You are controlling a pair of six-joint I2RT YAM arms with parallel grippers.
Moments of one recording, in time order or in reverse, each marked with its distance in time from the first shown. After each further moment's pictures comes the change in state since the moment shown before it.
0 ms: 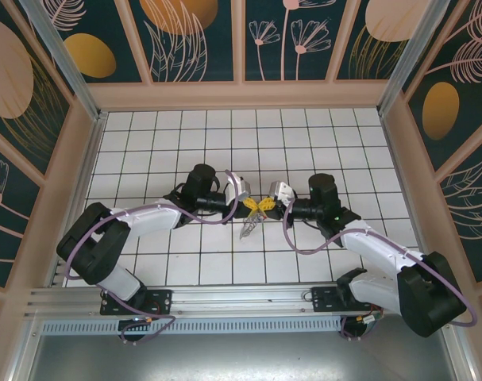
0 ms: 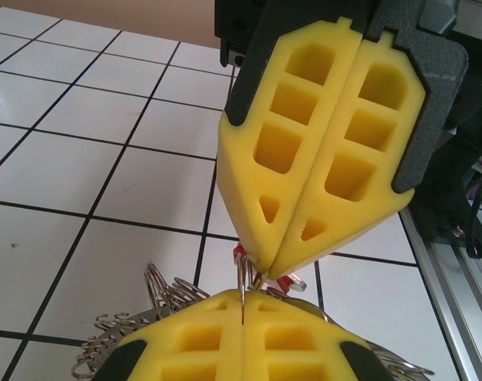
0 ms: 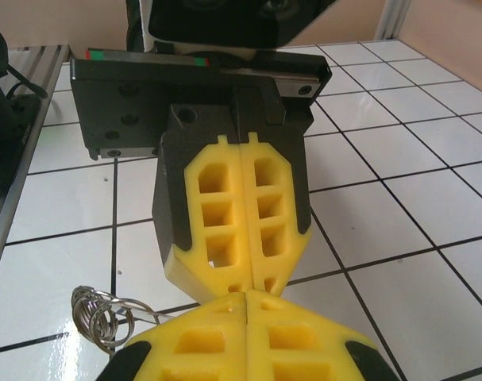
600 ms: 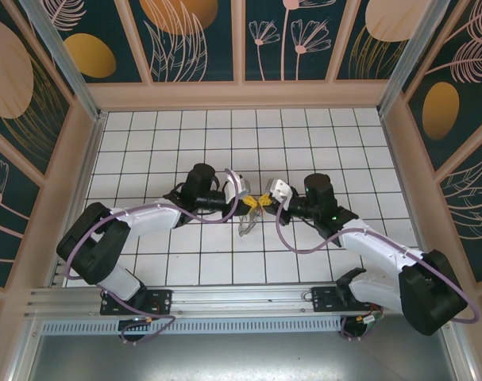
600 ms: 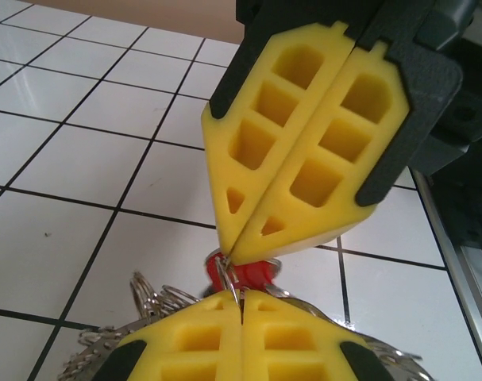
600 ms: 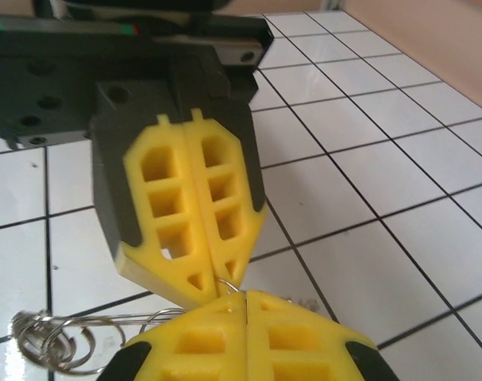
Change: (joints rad) left arm 0.005 0.000 0.000 0.002 -0.054 0.000; right arm 0.051 0.006 0.020 -0.020 0.230 -0.002
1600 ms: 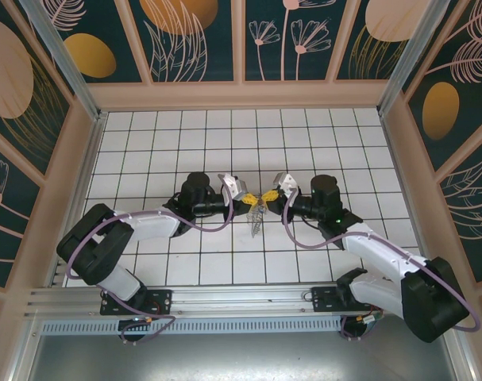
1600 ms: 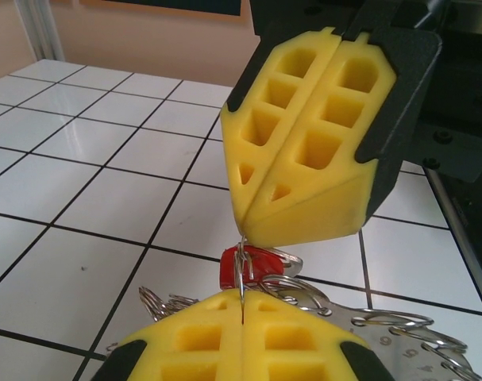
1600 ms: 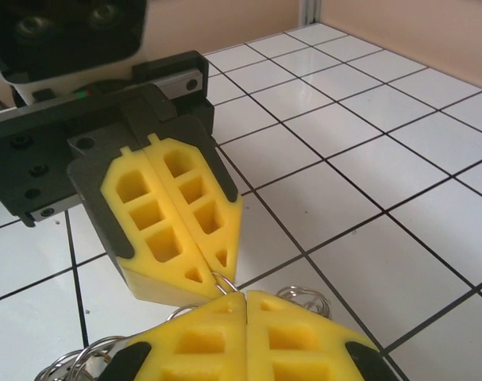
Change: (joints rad) left arm -0.016 0.003 -0.119 0.322 -0.085 -0.101; right arm -0.044 -0.052 -0.036 0.065 -0.055 0.229
